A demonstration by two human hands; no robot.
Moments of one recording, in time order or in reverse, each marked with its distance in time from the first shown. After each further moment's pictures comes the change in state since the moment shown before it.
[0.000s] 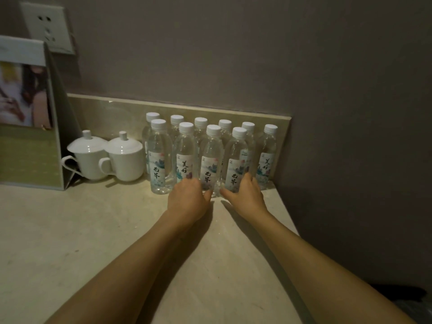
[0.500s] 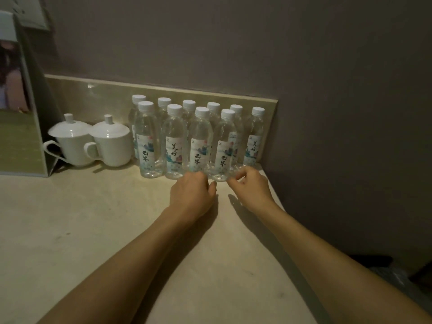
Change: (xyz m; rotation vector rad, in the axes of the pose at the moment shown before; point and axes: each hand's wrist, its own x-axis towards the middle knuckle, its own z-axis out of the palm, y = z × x) left_hand -0.035 0.021 0.004 -0.061 -0.029 0.060; right_hand -0.043 0.014 -0.030 0.155 0.007 0.054
